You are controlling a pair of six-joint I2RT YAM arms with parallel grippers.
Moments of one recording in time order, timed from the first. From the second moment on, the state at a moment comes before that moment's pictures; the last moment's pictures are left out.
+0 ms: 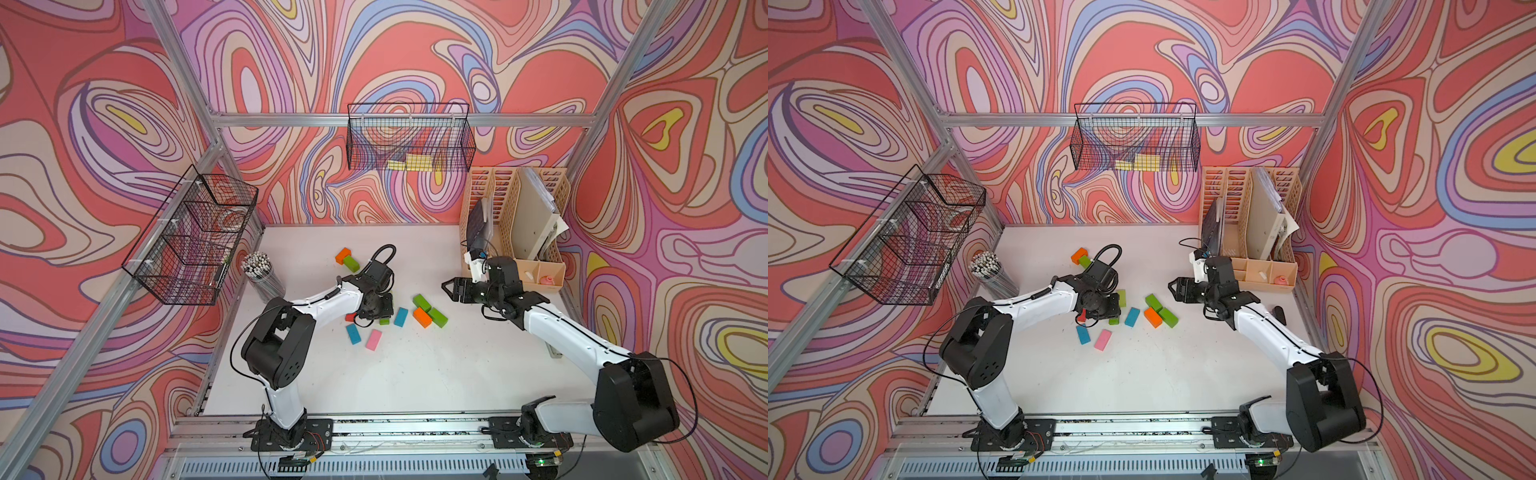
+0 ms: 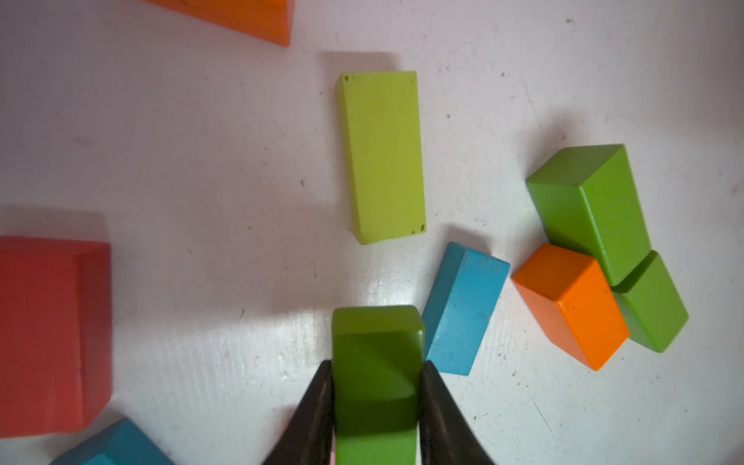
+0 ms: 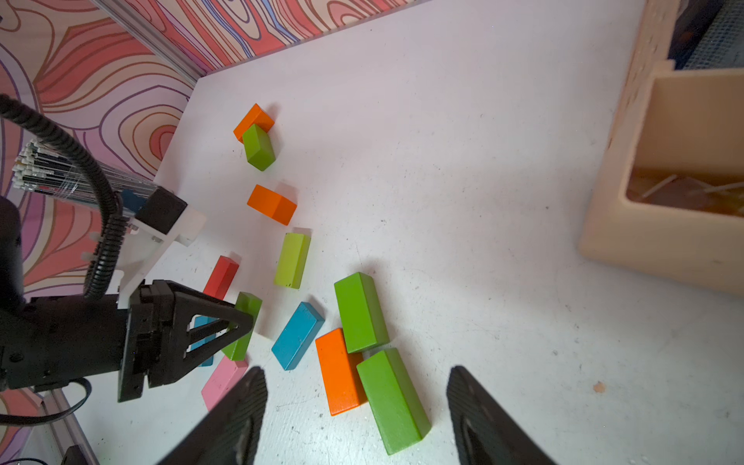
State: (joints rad) left arm -0.58 1.80 1.18 -0.56 0.10 -0.64; right arm 0.29 1.34 0.85 -0.17 -0.34 0.33
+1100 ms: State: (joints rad) left arm -0.59 1.90 1.24 -0.55 0.08 -0.65; right arm 0.29 1.33 0.84 -0.17 -0.34 0.33
